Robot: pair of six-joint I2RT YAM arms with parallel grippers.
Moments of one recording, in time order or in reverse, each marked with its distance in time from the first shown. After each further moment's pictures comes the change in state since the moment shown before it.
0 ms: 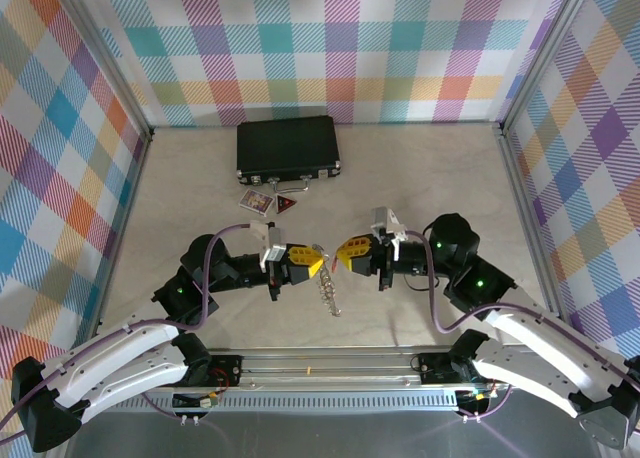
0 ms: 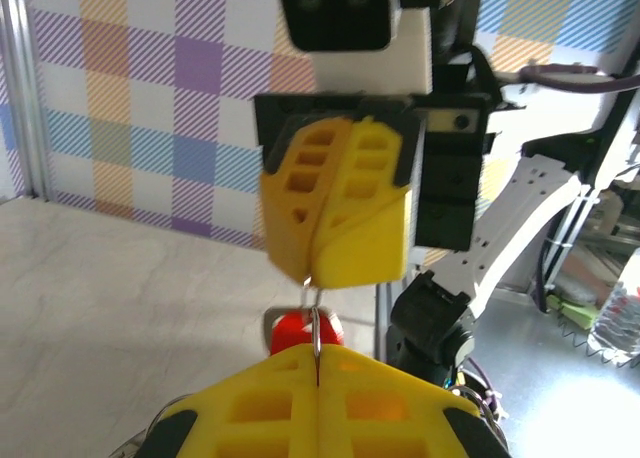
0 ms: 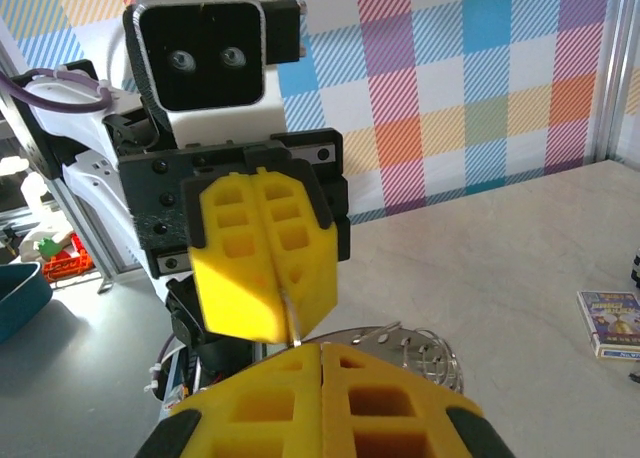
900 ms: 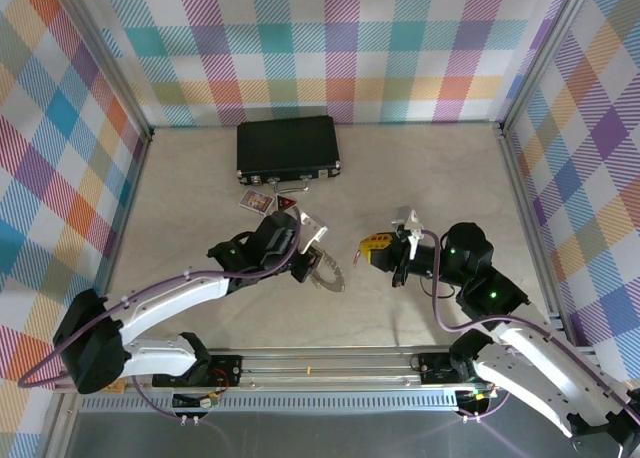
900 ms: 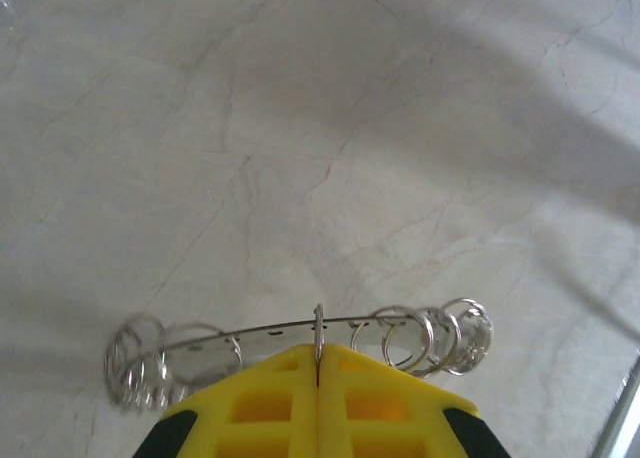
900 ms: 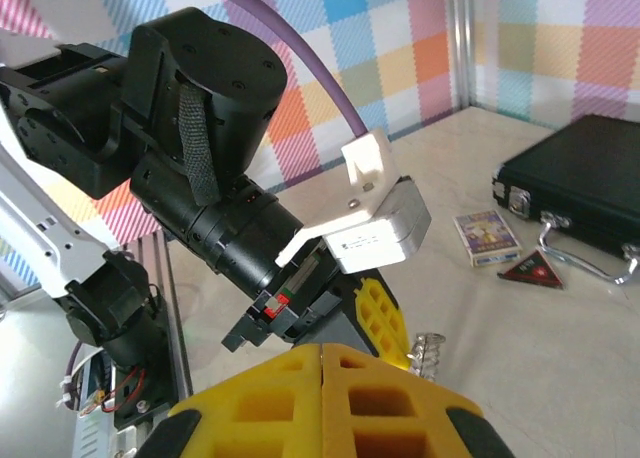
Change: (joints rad) left arm -0.008 0.497 0.236 -0.497 -0.462 0.024; right arm -0.166 -0.126 -0.114 -0.096 0.097 0.033
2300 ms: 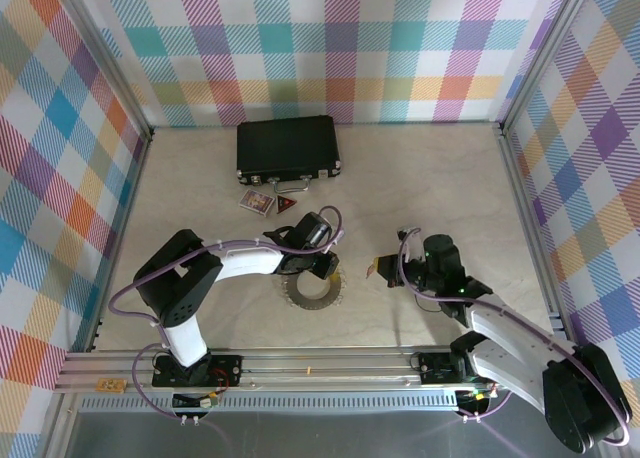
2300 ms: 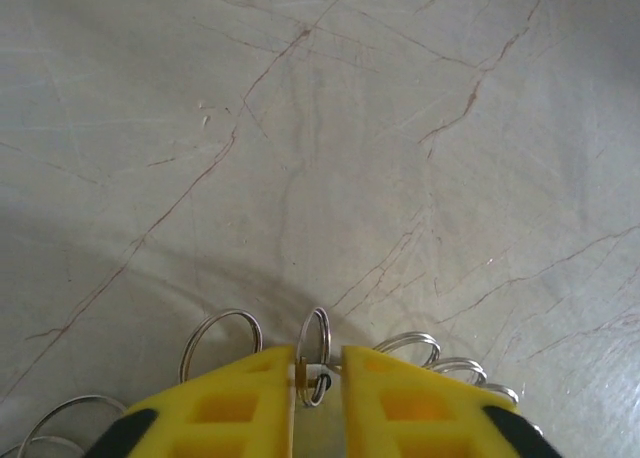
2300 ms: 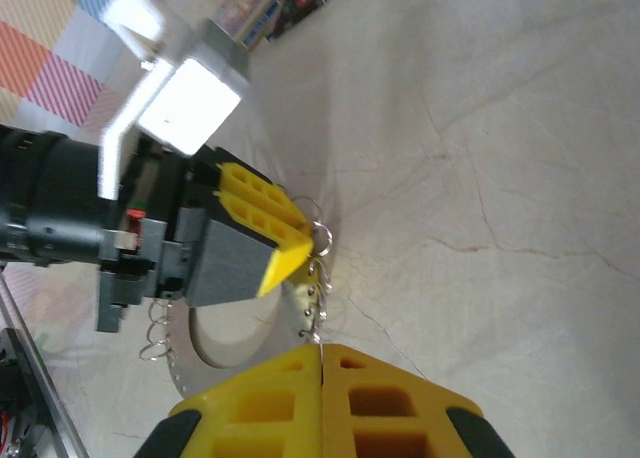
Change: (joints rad) left arm 0.049 0.489 0.085 0.152 0.049 -0.106; right arm -0.152 0.267 -0.331 0.193 0.130 0.319
